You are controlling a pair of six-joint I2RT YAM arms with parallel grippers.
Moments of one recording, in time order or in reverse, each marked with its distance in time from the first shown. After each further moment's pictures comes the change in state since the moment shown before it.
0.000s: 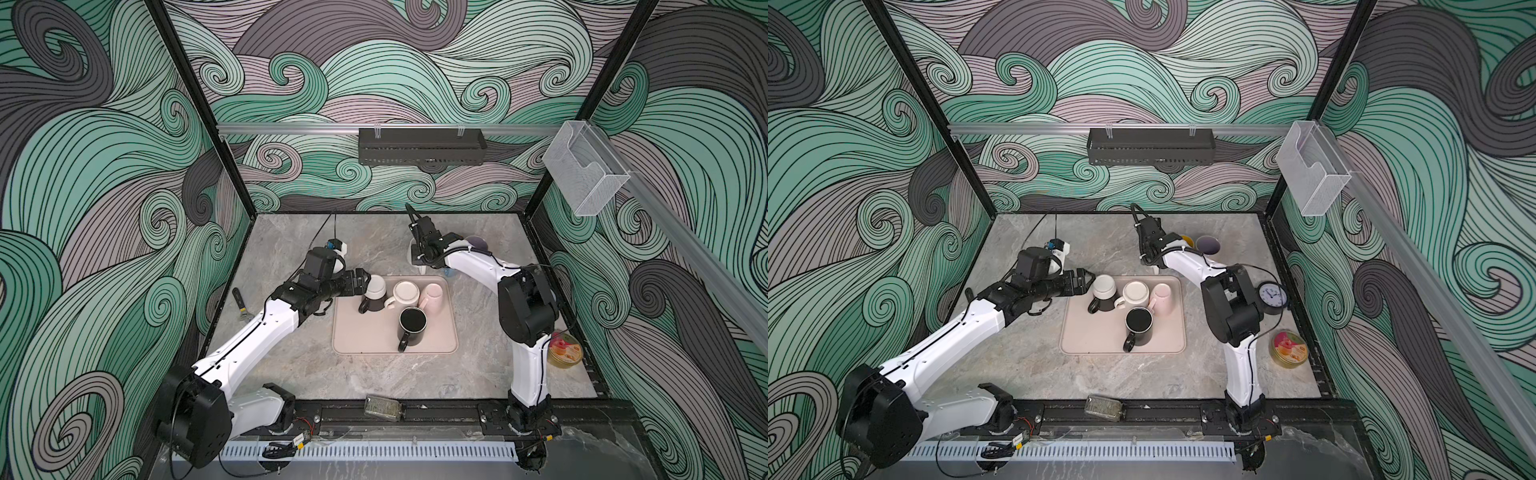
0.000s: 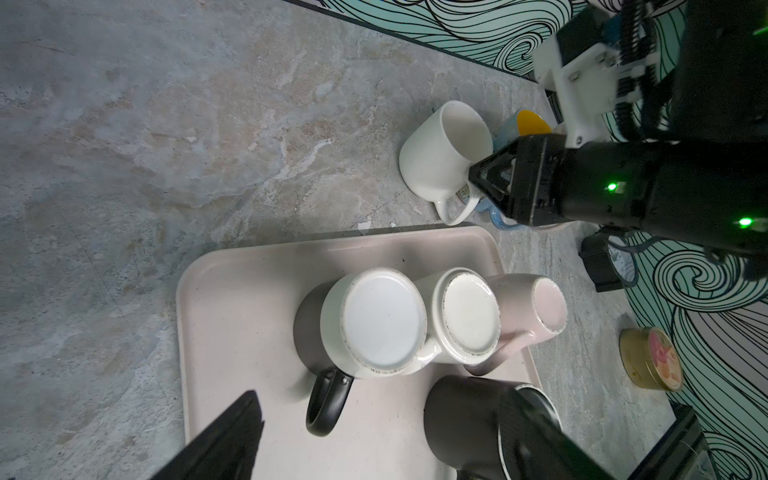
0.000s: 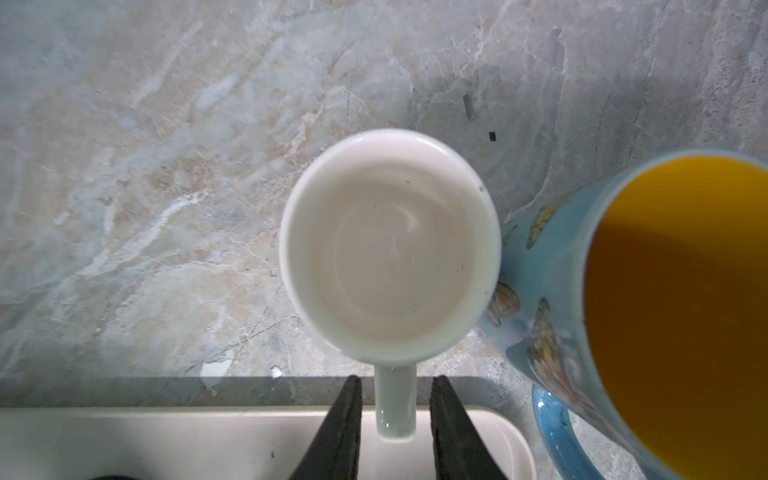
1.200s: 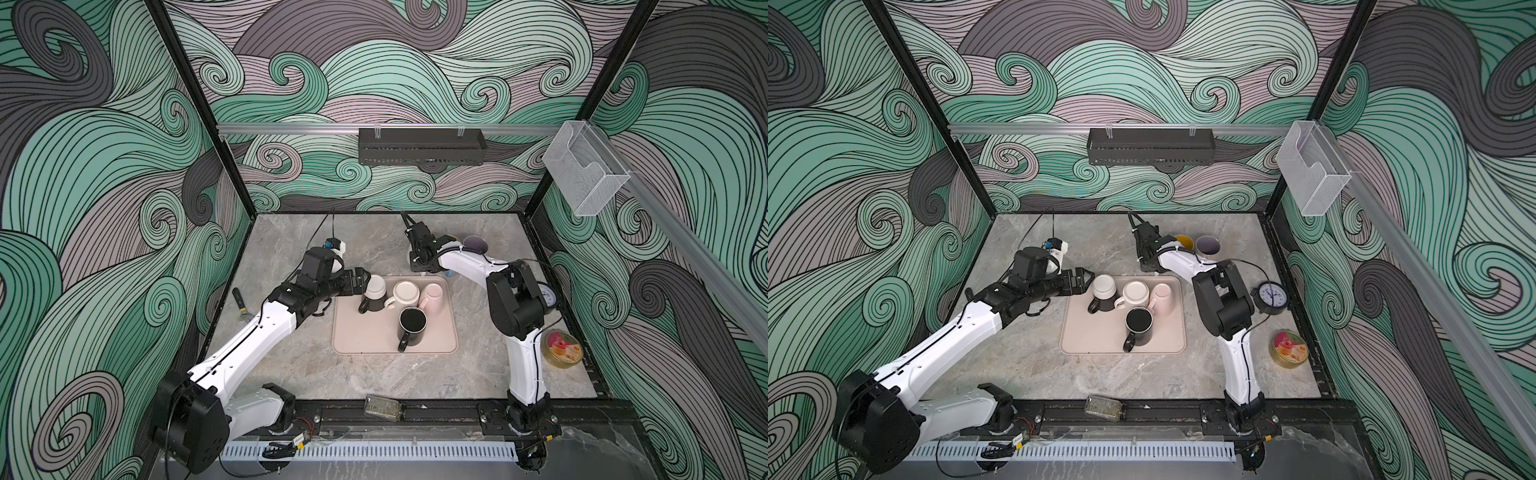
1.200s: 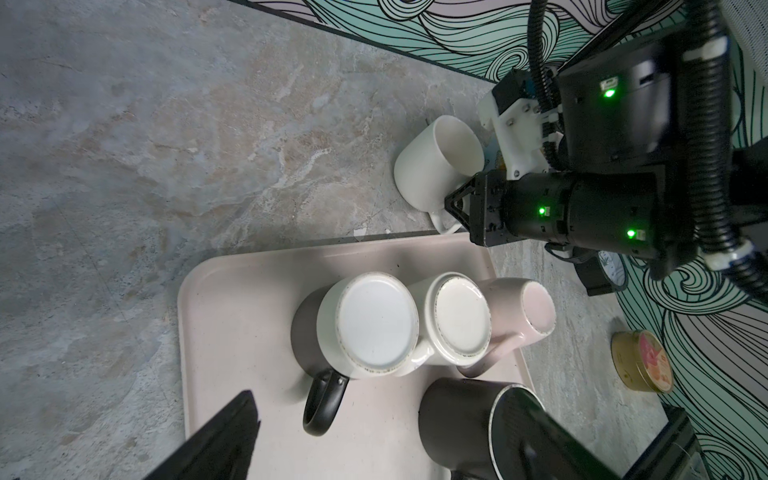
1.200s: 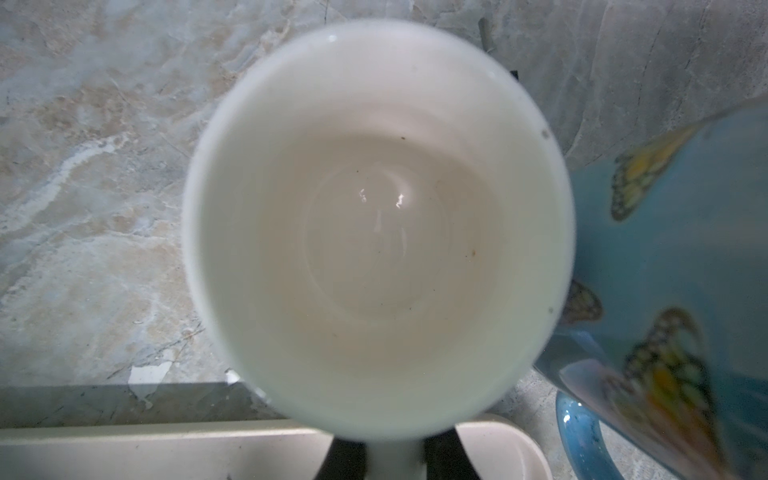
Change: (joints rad) left arm 0.001 -0.025 0.000 0.005 -0.001 -0.005; right arm 0.002 0.107 0.026 -0.045 0.008 -0.014
